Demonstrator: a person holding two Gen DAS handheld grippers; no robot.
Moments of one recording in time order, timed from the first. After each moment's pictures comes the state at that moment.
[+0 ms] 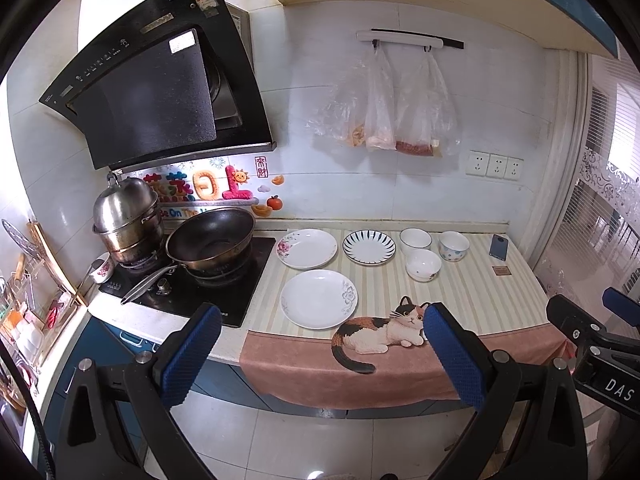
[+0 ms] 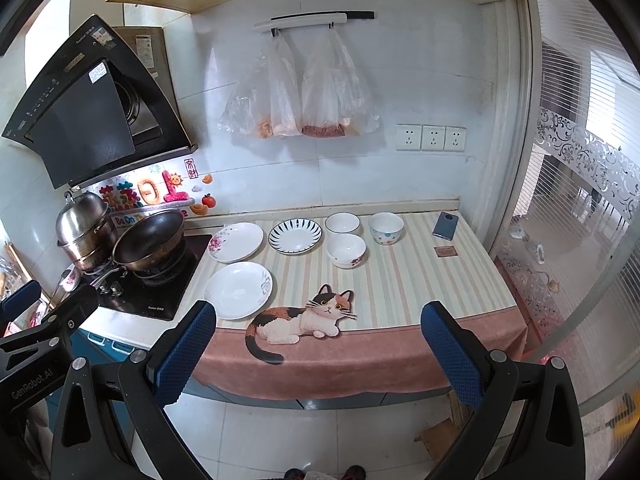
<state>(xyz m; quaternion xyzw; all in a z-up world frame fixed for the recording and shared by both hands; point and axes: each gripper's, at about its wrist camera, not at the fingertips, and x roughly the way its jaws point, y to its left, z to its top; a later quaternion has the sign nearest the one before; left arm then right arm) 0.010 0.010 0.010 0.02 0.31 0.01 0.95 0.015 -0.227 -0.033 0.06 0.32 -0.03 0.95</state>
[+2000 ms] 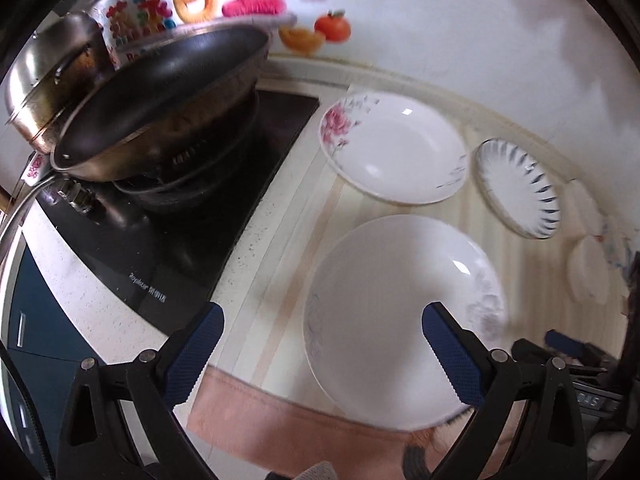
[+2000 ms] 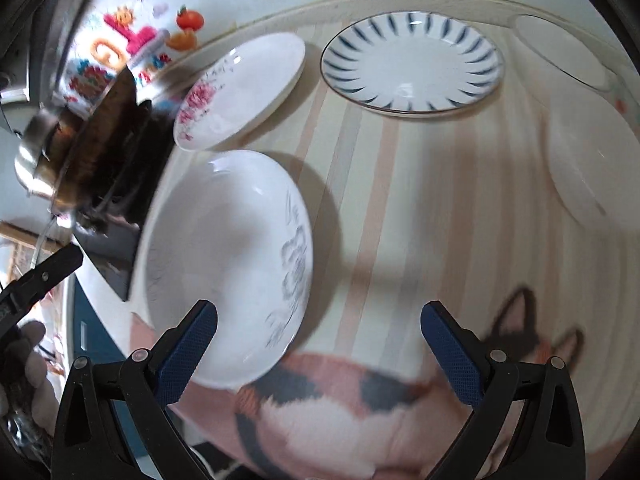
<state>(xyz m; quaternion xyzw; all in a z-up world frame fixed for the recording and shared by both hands) 0.398 0.122 -0.298 -0.07 0.55 0.10 0.83 0.500 -0.148 -0.431 0.09 0.60 0.17 0.77</state>
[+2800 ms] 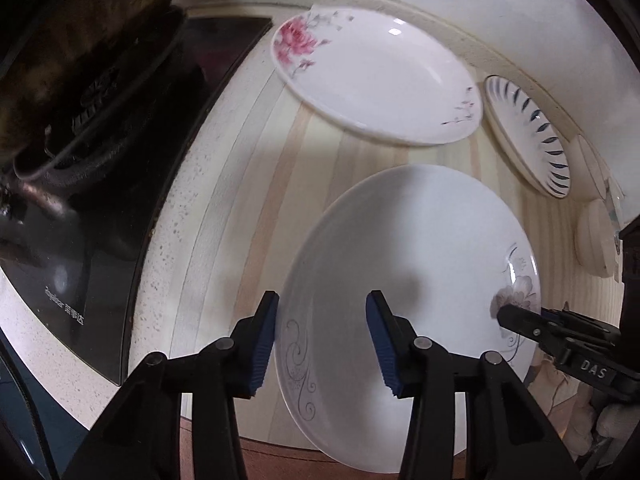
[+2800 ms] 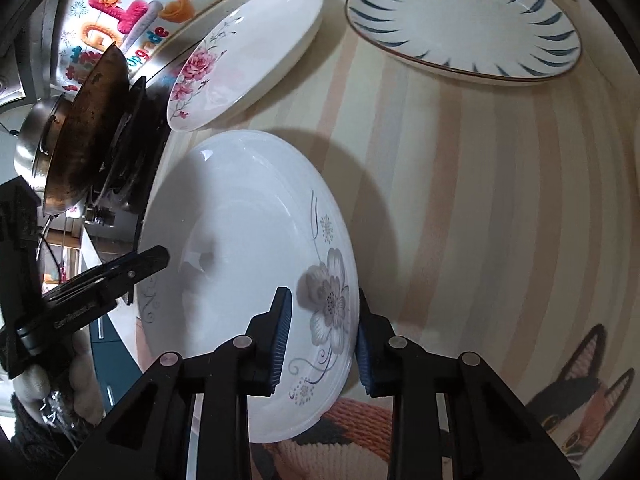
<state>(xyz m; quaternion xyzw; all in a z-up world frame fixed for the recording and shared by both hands) 0.420 0.126 -0.362 -0.09 0.61 0.00 0.78 0.523 -0.113 -0.463 0.12 0.64 0.21 0.73</state>
